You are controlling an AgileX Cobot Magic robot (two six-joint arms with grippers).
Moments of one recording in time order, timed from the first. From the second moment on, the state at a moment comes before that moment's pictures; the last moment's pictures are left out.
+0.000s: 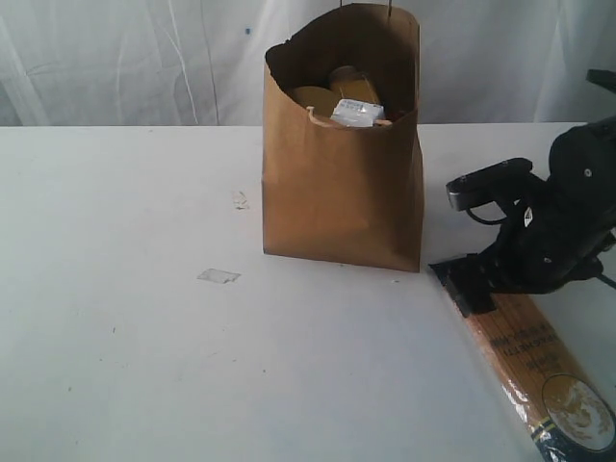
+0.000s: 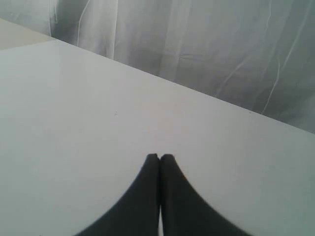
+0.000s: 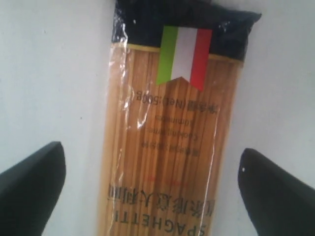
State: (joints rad) left arm -0.12 0.00 0.02 1.20 0.42 -1.49; right arm 0.27 1.65 -0.93 -0.13 0.62 0.03
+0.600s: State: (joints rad) left arm -0.12 0.00 0.02 1.20 0.42 -1.49; right arm 0.20 1.83 -0.95 -0.12 0.55 0.11
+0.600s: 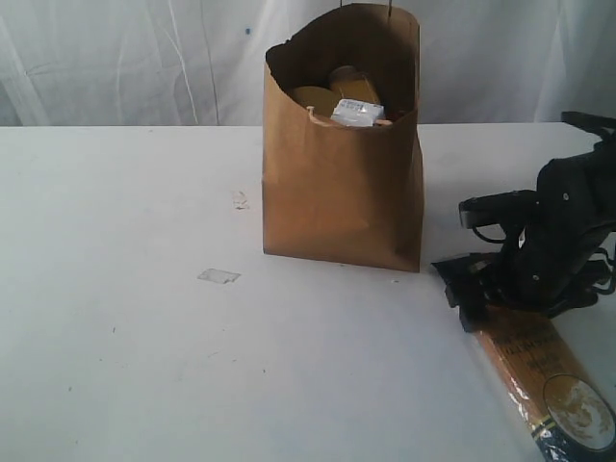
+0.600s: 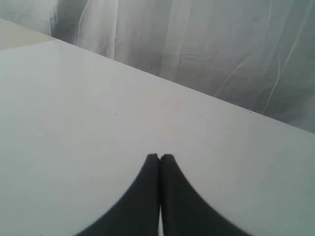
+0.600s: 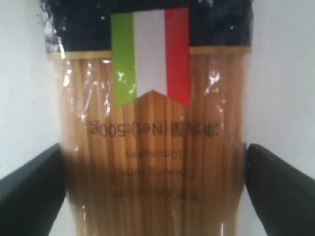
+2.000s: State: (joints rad) left arm -0.12 0.00 0.02 1.20 0.42 -1.49; right arm 0.21 0.89 -0.80 -0.12 0.50 0.01
